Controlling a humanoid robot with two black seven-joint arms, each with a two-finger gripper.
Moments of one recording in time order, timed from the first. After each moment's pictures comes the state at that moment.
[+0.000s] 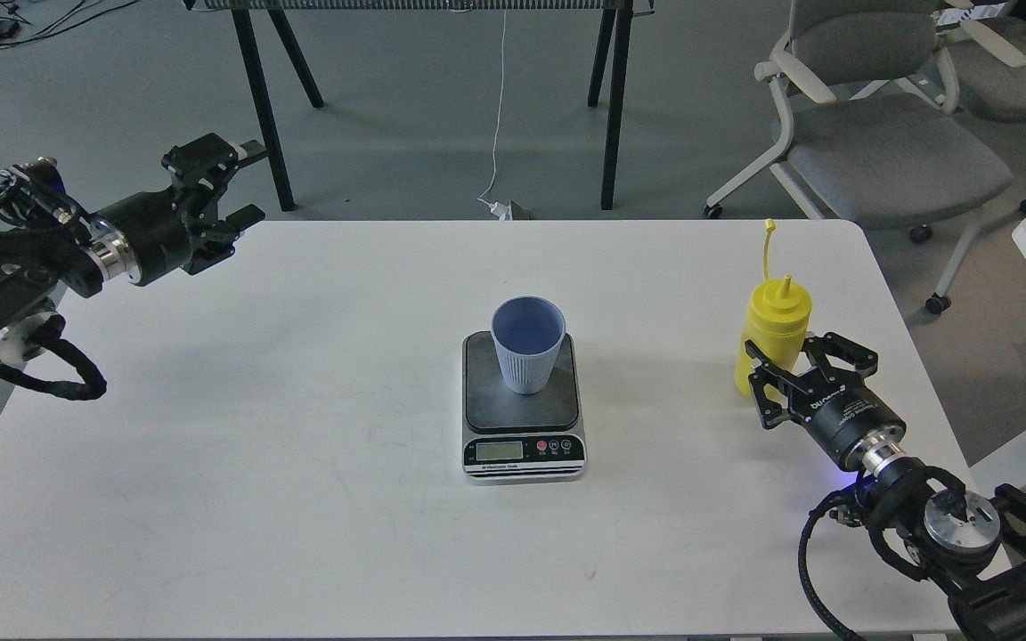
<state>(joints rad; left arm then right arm) -0.91 0.55 -0.31 -0.58 0.59 -0.49 -0.49 0.29 -0.39 0.81 0.87 0.56 0.49 -0.03</state>
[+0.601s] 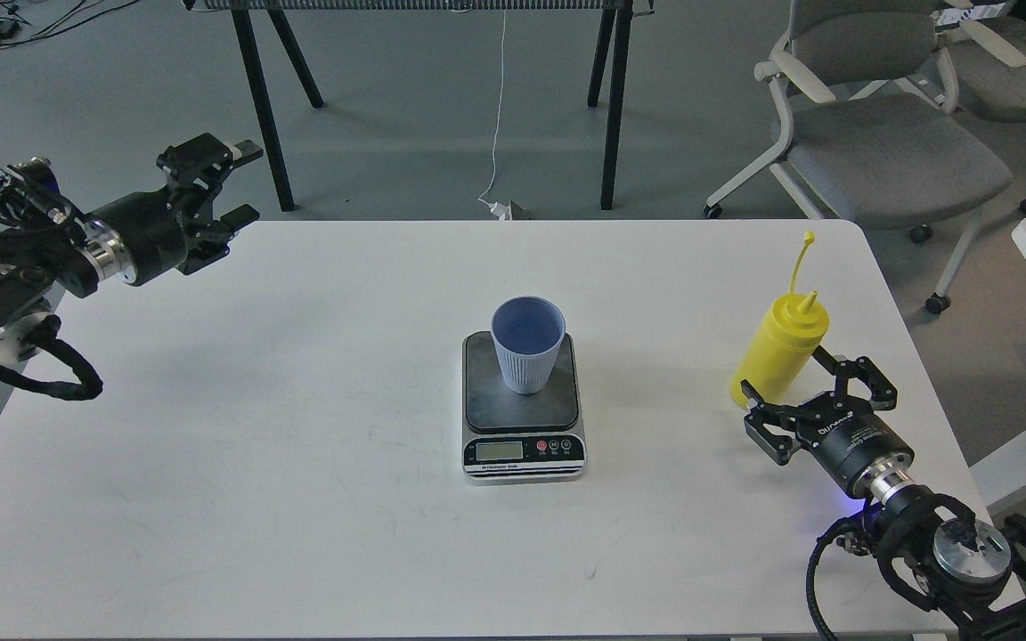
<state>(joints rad) -0.91 0.55 -0.31 -0.56 0.59 -0.49 -0.49 0.21 -0.40 0.83 0.92 0.57 0.49 -0.03</state>
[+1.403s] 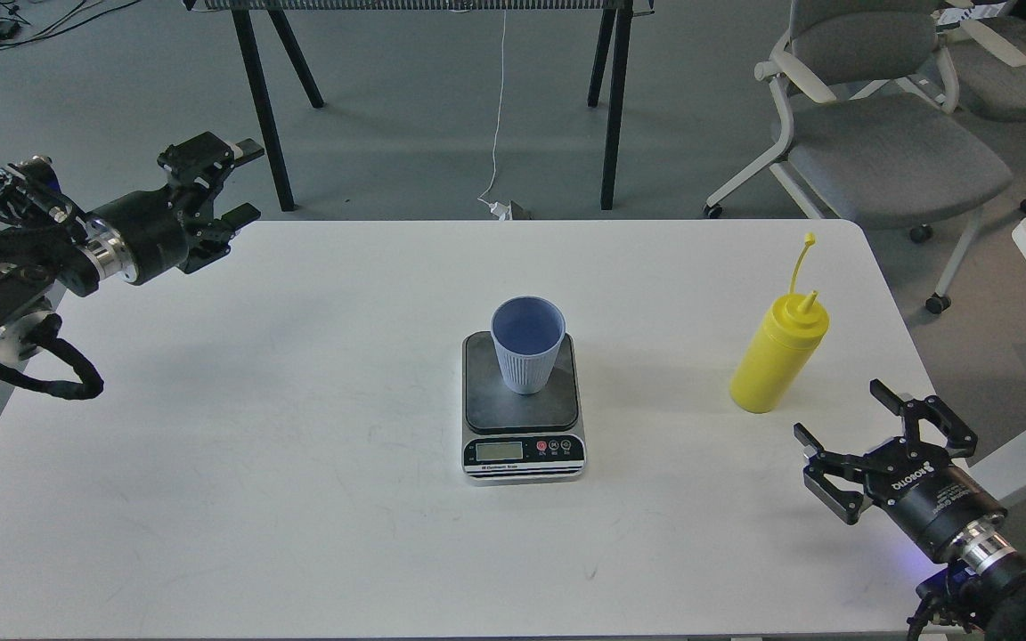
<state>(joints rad) -0.91 0.55 -0.31 -0.56 0.59 -0.49 -0.49 -0.14 -0.68 1.00 1.36 0.56 0.49 -0.02</state>
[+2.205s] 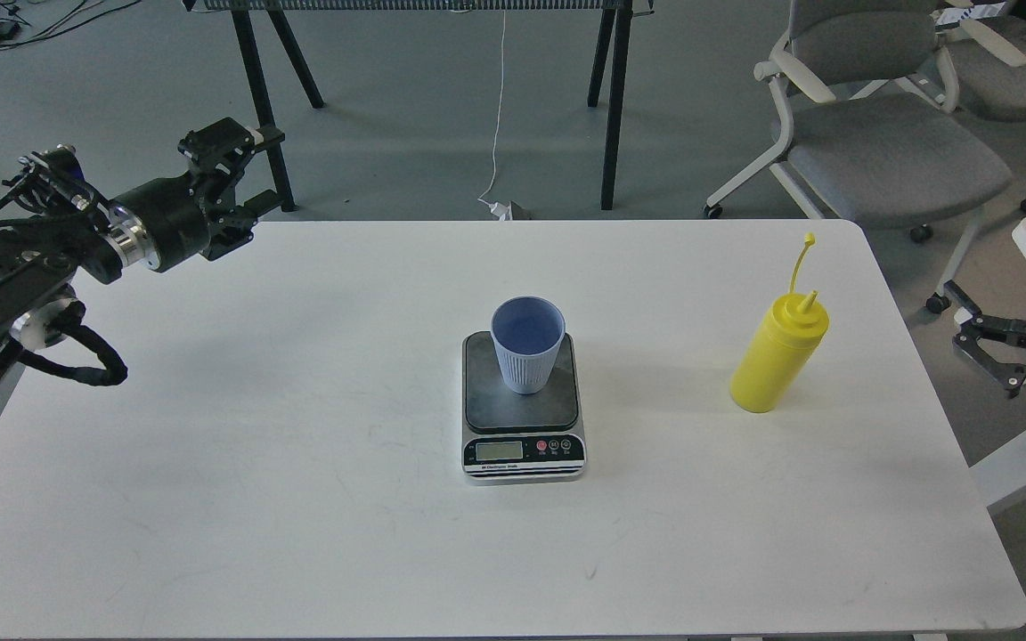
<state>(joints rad) -0.95 0.51 -0.32 -0.56 0.58 -0.49 -0.49 -0.11 -0.94 1.32 1.51 0.53 0.49 -0.02</state>
